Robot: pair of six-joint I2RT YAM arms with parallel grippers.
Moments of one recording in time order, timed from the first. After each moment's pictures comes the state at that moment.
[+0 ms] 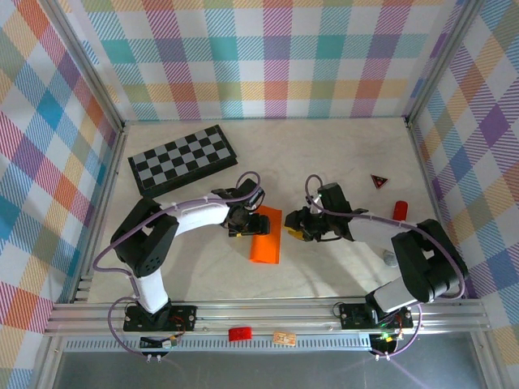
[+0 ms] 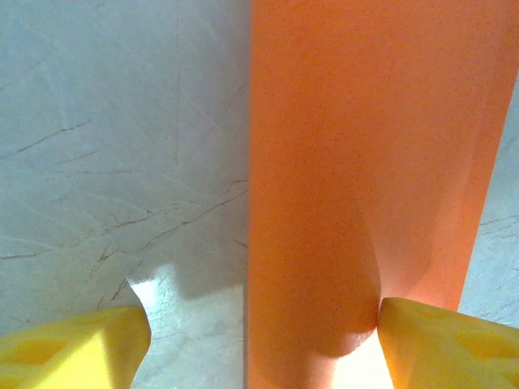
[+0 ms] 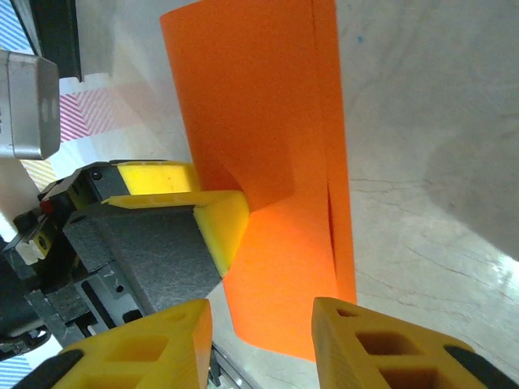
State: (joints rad) left arm -0.71 1.80 1.10 -0.56 0.12 -0.69; right arm 0.48 1.49 0.64 -0.03 -0.68 0.94
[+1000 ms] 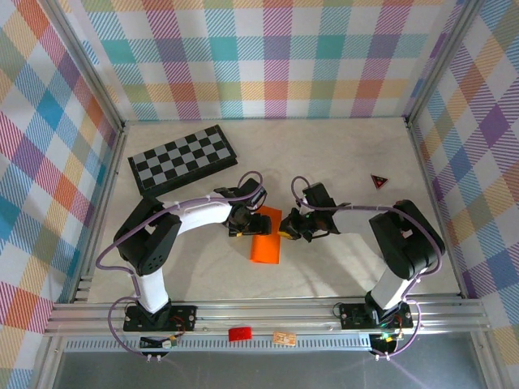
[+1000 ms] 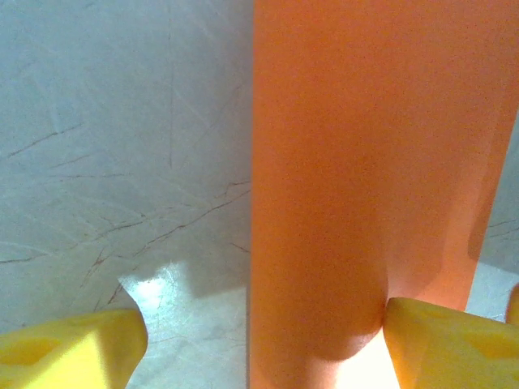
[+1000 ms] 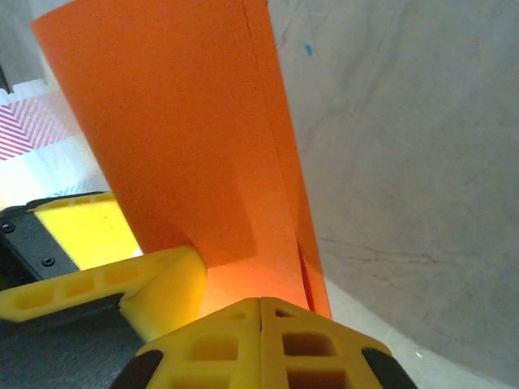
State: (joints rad) left arm -0.71 1.82 1.12 -0.58 0.11 -0.68; right arm 0.54 1.69 0.74 -0.04 -0.63 0.99
